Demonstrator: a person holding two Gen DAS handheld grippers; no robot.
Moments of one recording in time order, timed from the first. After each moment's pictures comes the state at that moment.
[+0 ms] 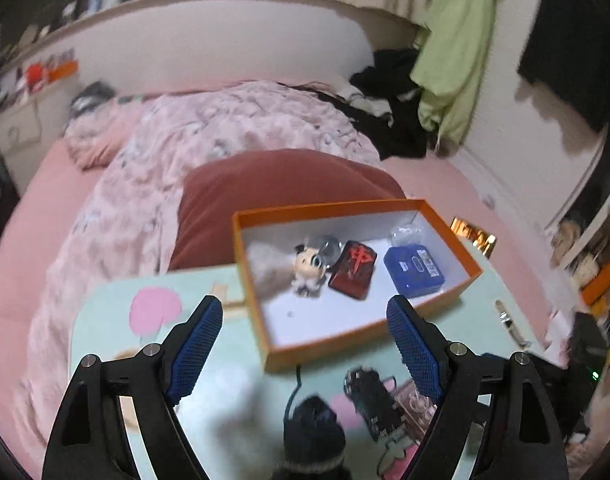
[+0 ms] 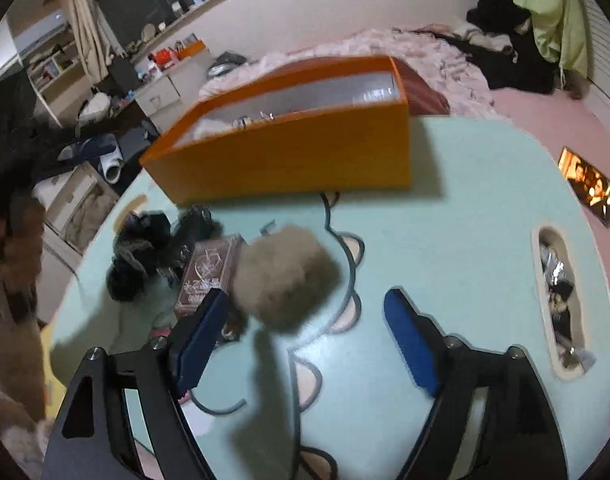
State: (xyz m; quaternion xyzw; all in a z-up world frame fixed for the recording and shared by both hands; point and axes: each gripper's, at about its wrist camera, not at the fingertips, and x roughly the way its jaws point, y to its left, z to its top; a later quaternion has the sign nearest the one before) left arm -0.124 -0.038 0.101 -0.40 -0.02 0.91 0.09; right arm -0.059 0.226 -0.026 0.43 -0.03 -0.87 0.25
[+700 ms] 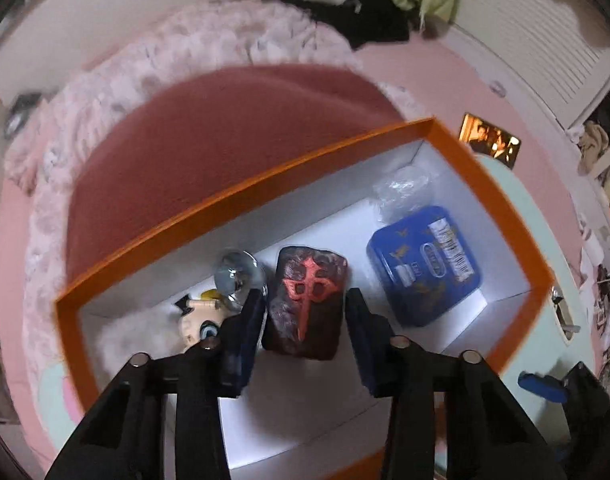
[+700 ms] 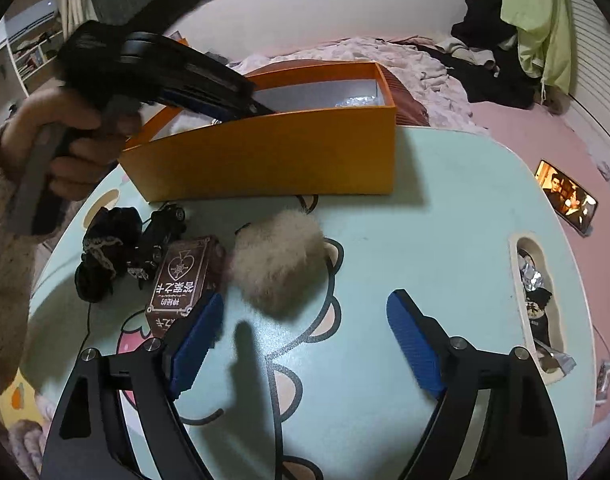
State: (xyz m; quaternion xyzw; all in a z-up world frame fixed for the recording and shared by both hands) left arm -0.249 0.053 0.026 -0.57 0.07 0.81 0.14; right arm -0.063 0.213 -0.032 0.44 -0.01 -0.87 0.22
